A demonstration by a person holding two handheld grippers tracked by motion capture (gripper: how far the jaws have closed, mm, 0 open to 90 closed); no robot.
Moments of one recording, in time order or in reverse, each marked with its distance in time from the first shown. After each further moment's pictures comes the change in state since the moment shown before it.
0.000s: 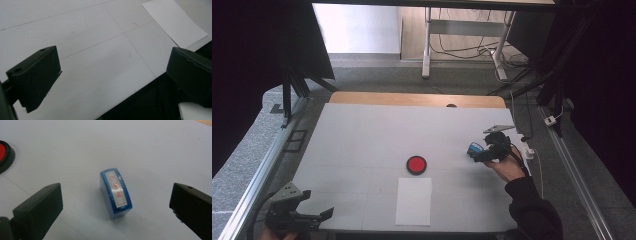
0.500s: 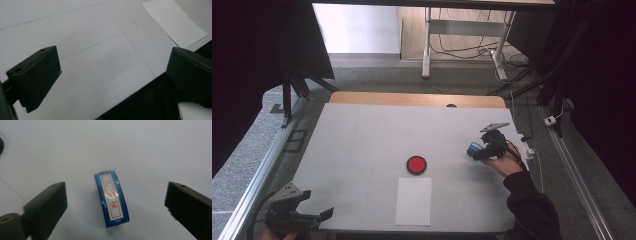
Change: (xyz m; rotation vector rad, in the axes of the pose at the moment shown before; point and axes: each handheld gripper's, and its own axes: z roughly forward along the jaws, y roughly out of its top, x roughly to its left) left arm 0.000 0.000 0.000 0.002 -0.002 0.000; right arm -0.008 0.004 0.018 0.038 0.037 -0.054
